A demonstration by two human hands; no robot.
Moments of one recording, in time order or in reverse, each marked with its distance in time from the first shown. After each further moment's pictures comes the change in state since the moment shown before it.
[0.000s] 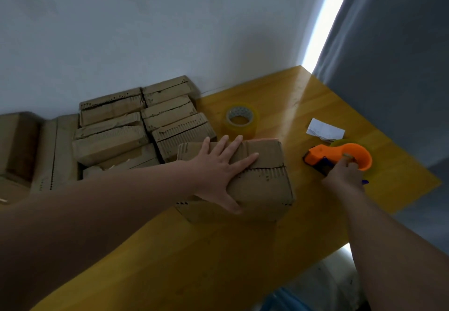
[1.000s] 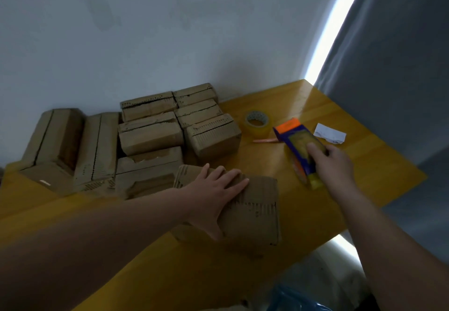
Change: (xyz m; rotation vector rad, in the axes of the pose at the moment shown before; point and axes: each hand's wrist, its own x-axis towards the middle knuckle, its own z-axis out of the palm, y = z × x) left_hand -0.125 -0.006 0.054 -0.018 0.031 0.091; right_hand -0.166 -0.057 -0.036 0.636 0.100 -0.342
